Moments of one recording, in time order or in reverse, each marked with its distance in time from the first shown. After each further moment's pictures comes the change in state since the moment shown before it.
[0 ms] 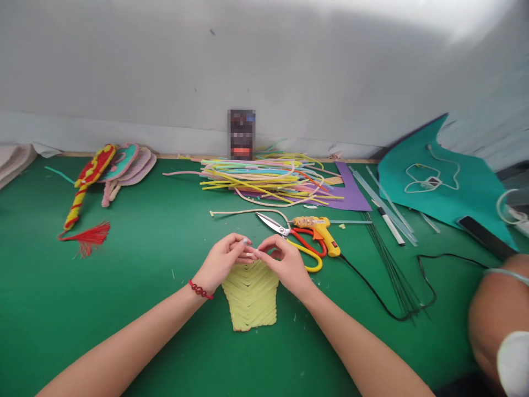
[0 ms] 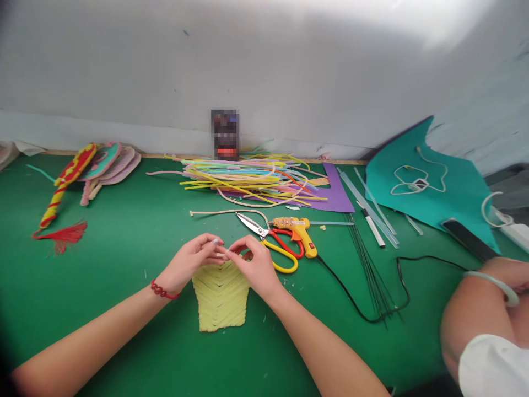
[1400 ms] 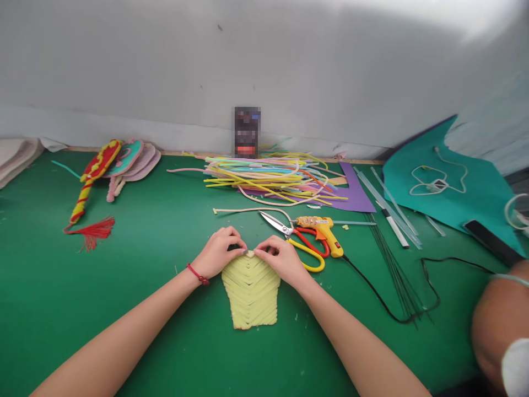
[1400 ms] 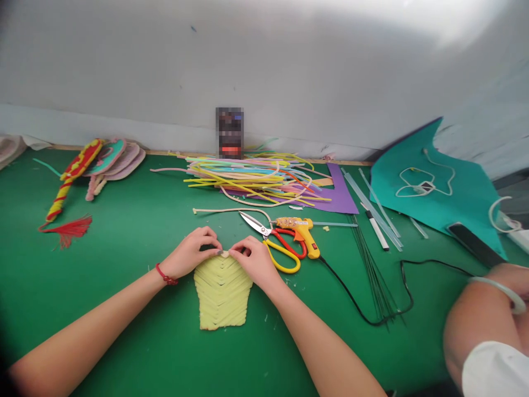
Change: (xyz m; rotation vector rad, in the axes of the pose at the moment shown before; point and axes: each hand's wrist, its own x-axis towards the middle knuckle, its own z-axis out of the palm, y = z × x) left_hand 0.017 -0.008 -0.036 1.070 -0.064 0.460; right_hand 0.013 0.013 0.003 -0.206 -0.091 0.143
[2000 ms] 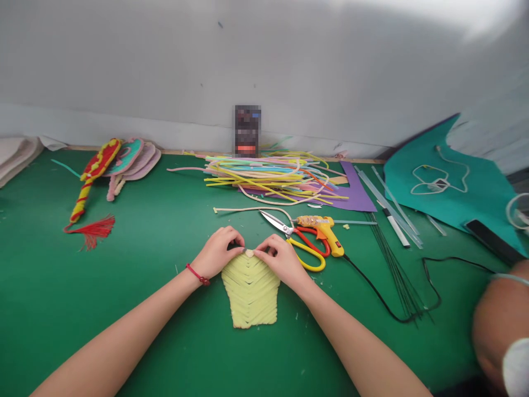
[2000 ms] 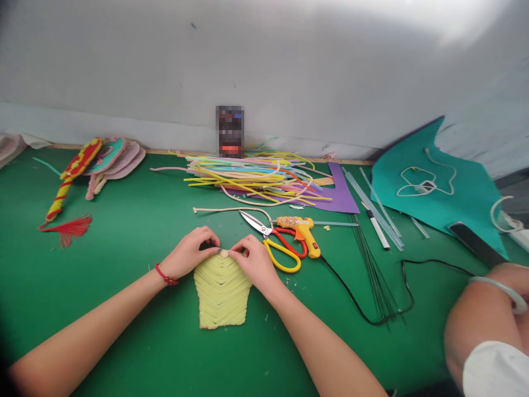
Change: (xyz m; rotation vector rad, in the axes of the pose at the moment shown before) left_hand -0.001 0.001 0.000 -0.037 0.040 -0.049; right_hand -0.002 0.003 0.003 -0.076 0.008 -0.046
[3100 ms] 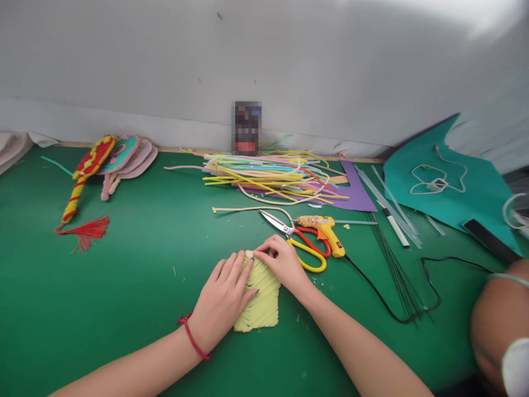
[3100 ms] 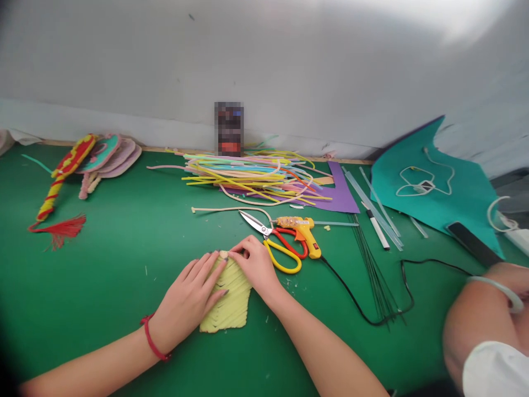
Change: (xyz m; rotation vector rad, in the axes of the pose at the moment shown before) left_hand -0.066 0.037 0.039 0.737 0.091 0.189; right_hand -0.001 0.005 0.004 0.007 0.059 -0.063
